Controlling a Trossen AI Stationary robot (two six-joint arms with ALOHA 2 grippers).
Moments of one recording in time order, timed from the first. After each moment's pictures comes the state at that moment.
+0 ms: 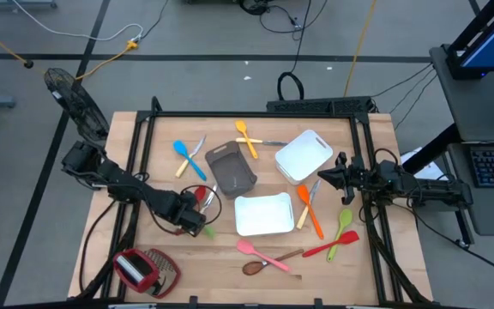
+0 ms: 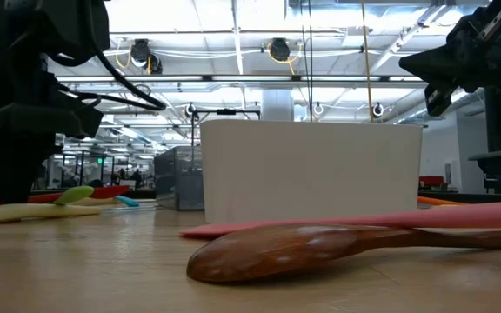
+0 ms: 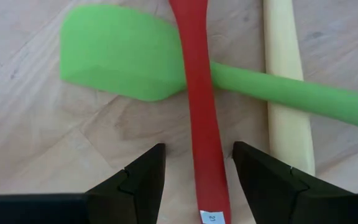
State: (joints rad) left arm -0.41 1.59 0.77 -0.74 -0.01 -1.36; right arm -0.08 0.04 0.02 0.16 0.00 0.35
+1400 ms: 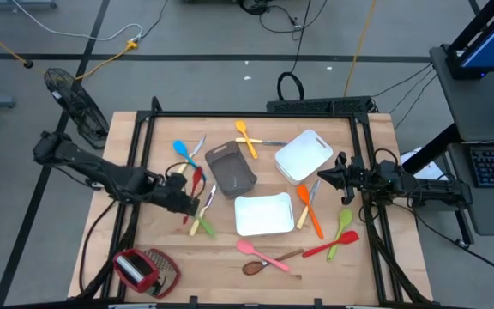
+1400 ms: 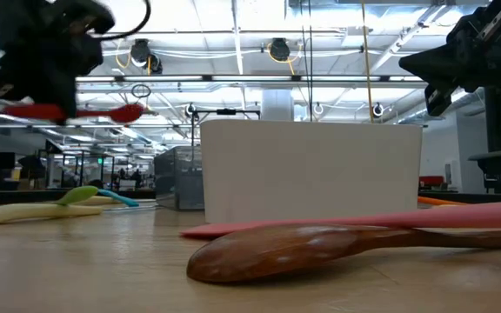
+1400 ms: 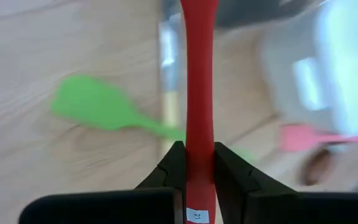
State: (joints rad) left arm -0.33 1.10 0.76 -0.72 -0.15 -1.52; right arm -0.08 0.04 0.02 0.16 0.00 0.35
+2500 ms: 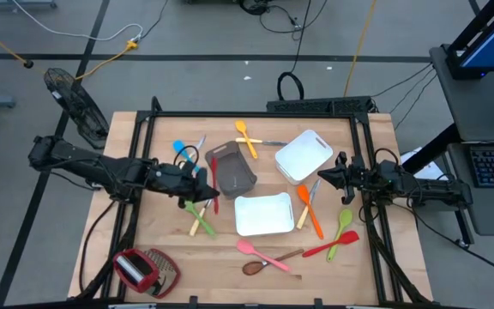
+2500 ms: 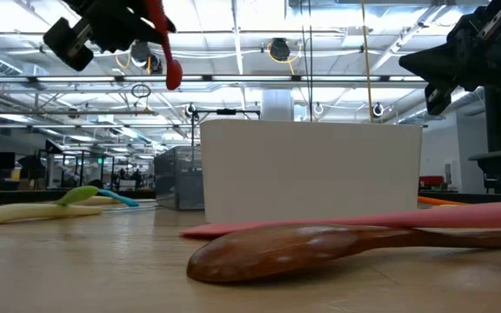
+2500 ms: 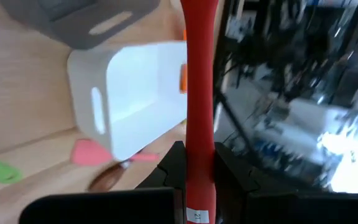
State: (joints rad) left arm -0.19 1.06 0.76 -0.18 -0.13 -1.83; right arm -0.08 0.04 0.02 0.16 0.00 0.35
